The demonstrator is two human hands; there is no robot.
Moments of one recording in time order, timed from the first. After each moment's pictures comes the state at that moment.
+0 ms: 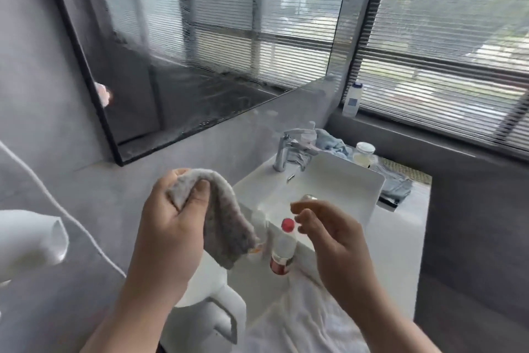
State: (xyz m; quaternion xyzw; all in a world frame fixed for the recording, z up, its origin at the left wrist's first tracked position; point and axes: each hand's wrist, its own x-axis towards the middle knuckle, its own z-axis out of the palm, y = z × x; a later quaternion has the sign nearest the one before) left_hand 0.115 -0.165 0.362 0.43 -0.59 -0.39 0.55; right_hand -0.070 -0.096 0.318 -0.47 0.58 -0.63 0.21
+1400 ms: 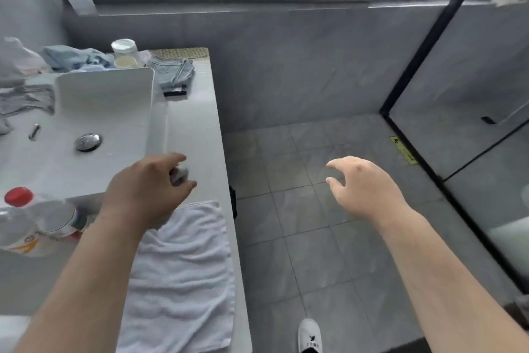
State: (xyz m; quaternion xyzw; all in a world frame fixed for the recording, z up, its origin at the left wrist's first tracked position) left_hand -0.141 -0.061 0.233 0.19 -0.96 -0.18 0.06; right_hand -0.247 0.262 0.216 -0.17 0.98 -0.12 0.03
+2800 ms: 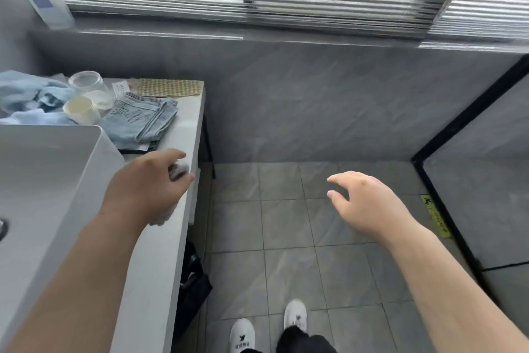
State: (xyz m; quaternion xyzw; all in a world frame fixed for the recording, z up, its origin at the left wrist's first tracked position) left_hand -0.505 -0.092 0.217 0.28 -0.94 -0.20 0.07; right_hand -0.639 0.225 0.209 -0.23 0.96 -0.11 0.10
